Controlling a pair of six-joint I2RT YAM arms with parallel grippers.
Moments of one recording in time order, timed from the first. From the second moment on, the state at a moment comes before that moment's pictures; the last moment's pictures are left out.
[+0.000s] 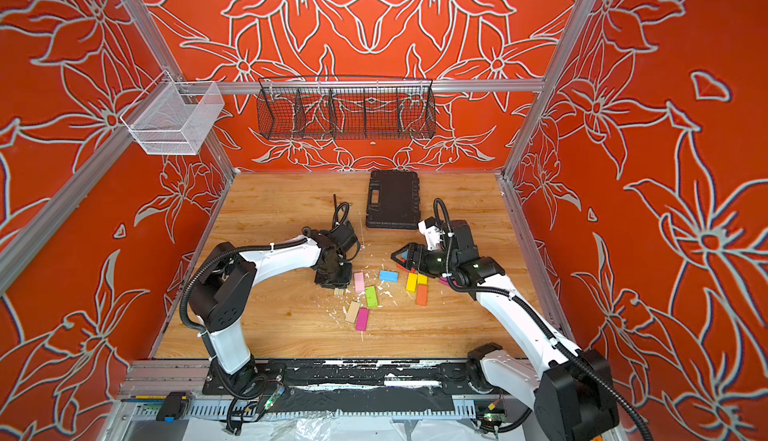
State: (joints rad) left arm -0.62 1.83 1.17 -0.80 0.09 -0.63; right arm 0.32 1.07 0.74 -0.38 -0.62 0.66
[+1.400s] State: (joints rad) left arm -0.59 1.88 1.24 -0.83 0.11 -0.58; right arm 0.32 1.12 0.72 -0.32 -0.64 0.67
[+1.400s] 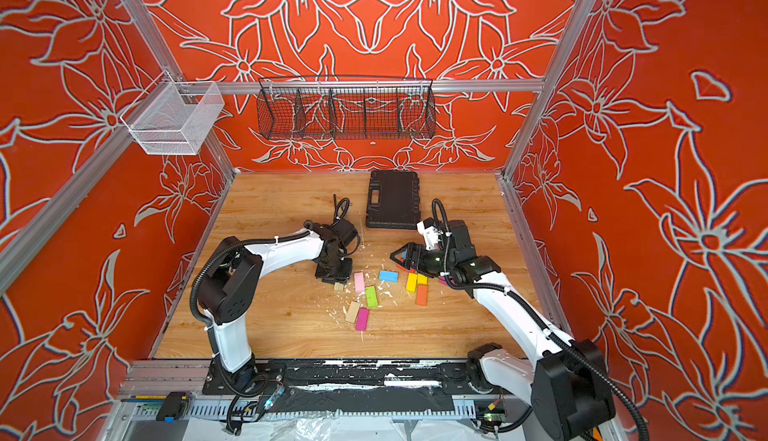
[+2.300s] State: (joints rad) left arm -0.16 1.11 1.02 -0.87 0.38 -0.48; right arm 0.82 1.59 0.90 -0.19 -0.49 0.77
